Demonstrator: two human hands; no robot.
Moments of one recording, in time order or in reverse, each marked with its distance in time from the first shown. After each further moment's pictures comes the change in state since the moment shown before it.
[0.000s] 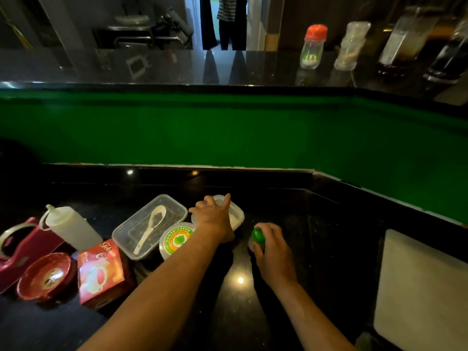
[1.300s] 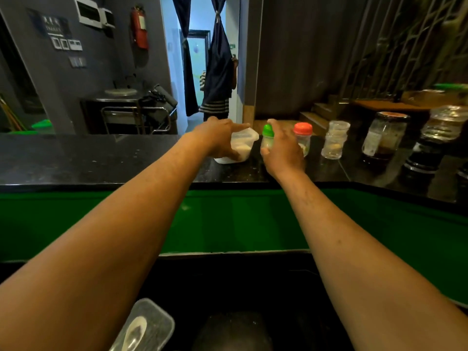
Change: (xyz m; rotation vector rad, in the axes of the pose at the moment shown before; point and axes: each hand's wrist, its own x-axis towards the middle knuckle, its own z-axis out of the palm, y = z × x) left_hand 0.108 -0.033 -0.356 0.076 0.531 0.426; right_hand 0.324 -0.174 -0.187 -0.225 0.485 -0.132
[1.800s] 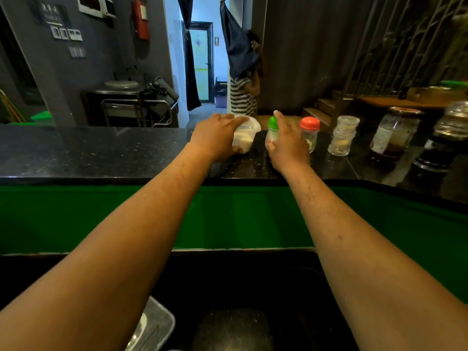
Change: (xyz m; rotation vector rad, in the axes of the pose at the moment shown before) left_hand 0.000 -0.006 0.030 0.011 0.248 0.000; right_hand 0.013 0.009 0.014 -0.088 -0.026 0.004
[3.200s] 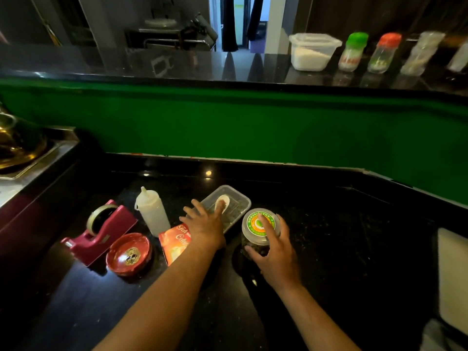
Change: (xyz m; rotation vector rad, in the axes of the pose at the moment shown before) left_hand -0.426 -0.002 0.145 -0.081 -0.741 -0.567; right_hand -0.477 -0.064 0.083 0.315 -0.392 0.027
